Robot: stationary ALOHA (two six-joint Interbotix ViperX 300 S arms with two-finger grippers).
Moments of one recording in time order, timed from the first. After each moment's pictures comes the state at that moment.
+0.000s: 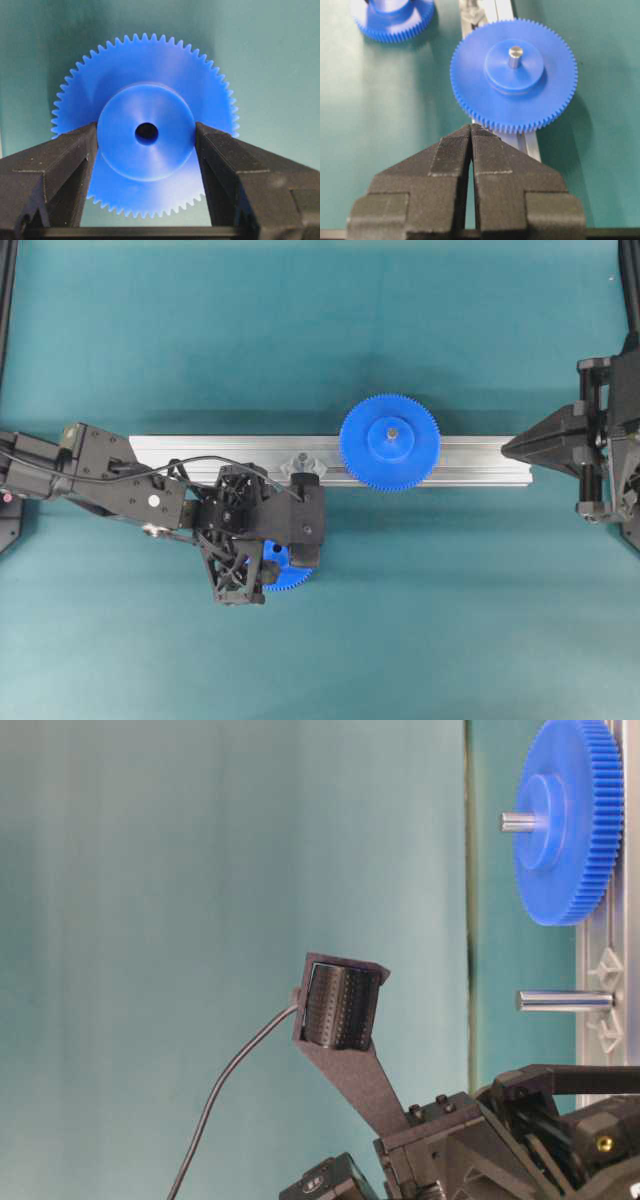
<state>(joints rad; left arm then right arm) -0.14 0.15 0.57 0.02 0.18 -0.13 -0.08 -0.85 1.14 0.01 0.29 0.05</state>
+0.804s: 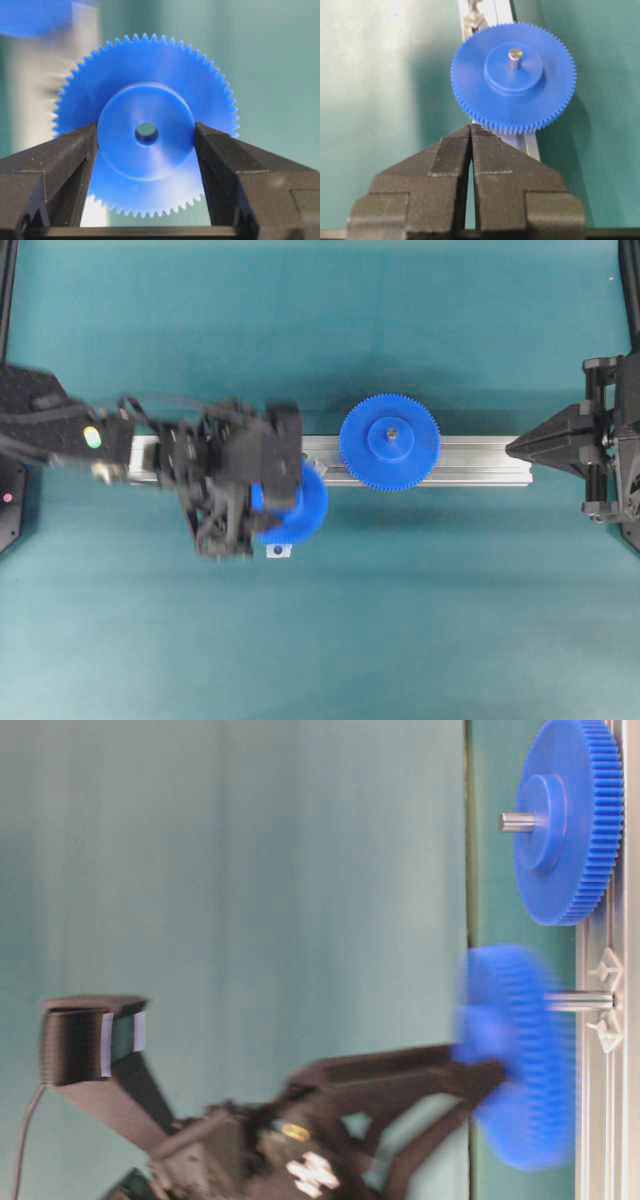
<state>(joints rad) -0.01 -0.12 0.54 0.02 0.30 0.01 -0.08 -0.89 1.15 0.01 0.29 0.05</state>
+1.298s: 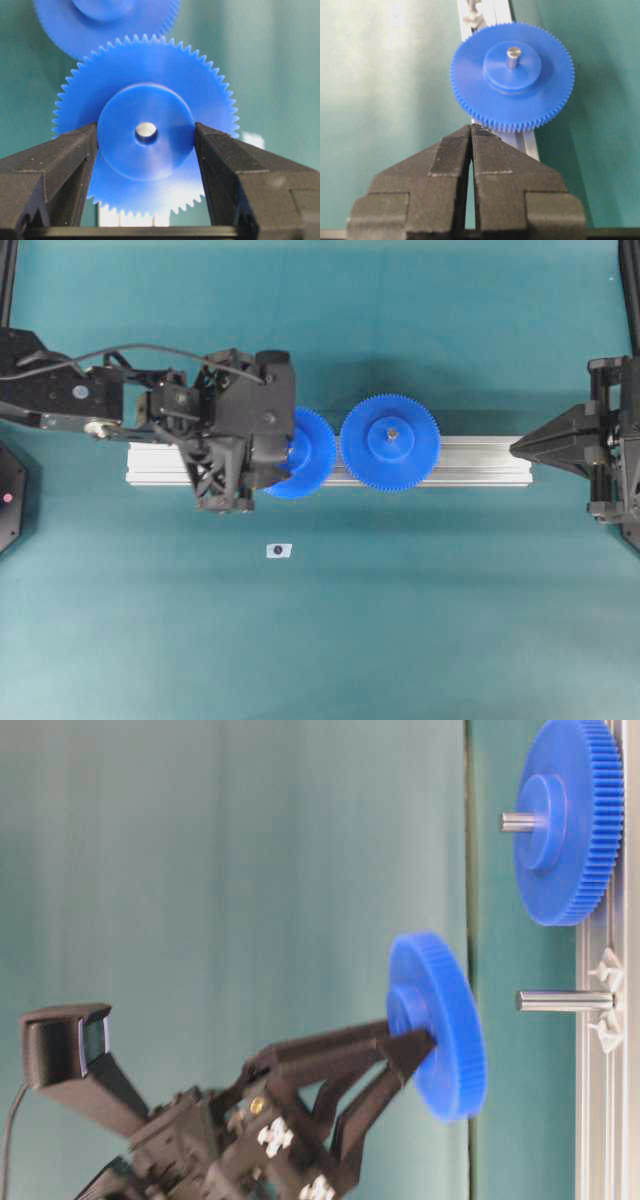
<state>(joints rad) 0.08 -0.12 0.54 0.02 0.21 0.13 -0.09 -0.92 1.17 0.01 0.29 0.05</state>
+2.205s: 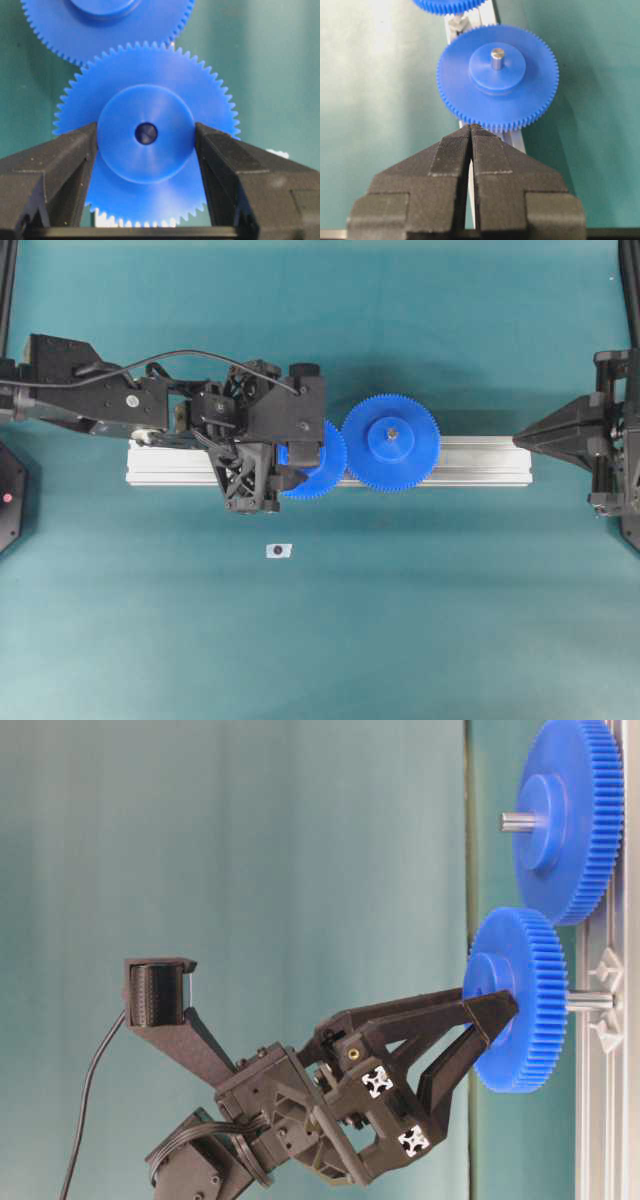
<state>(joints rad) 0.08 0.01 0.52 0.02 0.20 0.13 -0.12 -0.93 1.18 0.01 0.29 0.05</state>
